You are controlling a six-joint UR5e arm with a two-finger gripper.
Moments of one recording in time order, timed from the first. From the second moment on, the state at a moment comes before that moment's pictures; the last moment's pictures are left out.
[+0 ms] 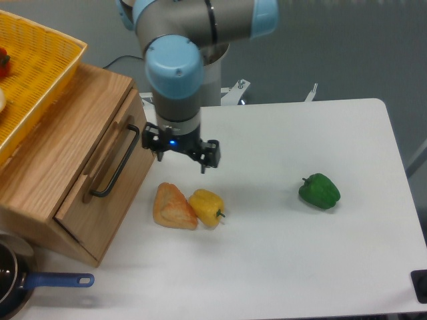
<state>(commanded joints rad) 2.42 -1.79 -1.48 -1.43 1.52 0.77</state>
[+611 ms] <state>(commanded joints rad) 2.71 -1.77 -1.48 -1.43 1.57 1.32</state>
